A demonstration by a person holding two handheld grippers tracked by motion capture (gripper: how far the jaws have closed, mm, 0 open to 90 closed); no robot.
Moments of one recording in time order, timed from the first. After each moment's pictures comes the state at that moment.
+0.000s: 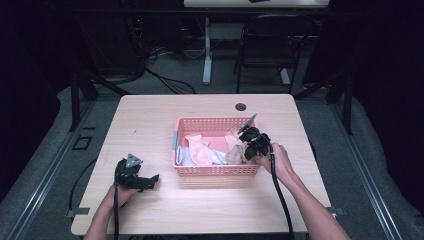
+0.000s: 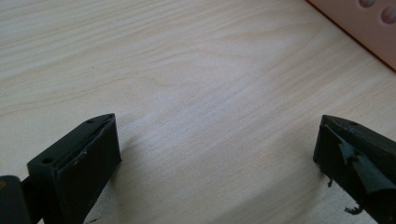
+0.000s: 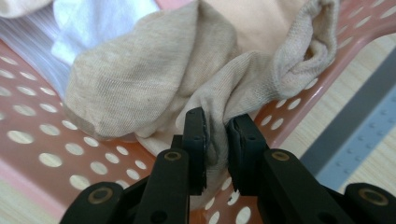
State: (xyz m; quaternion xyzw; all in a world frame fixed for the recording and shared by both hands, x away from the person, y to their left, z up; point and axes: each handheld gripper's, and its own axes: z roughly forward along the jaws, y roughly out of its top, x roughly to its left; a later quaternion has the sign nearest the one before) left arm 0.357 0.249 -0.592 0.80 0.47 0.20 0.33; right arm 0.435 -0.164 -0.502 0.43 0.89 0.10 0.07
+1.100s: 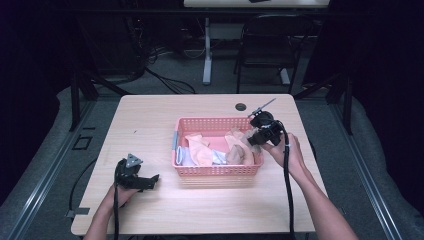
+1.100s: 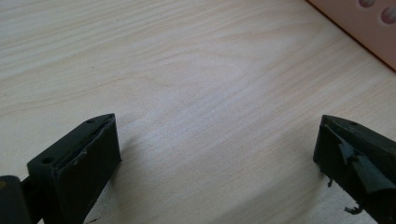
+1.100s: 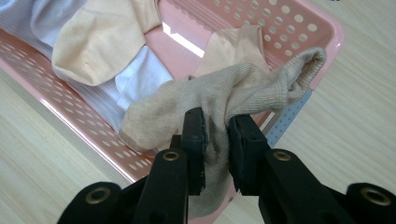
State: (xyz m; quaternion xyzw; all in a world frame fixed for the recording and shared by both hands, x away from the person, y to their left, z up) left arm 0.357 0.249 -0.592 0.80 0.47 0.20 0.33; right arm 0.418 -0.184 -0.430 0.43 0.87 0.22 0.11
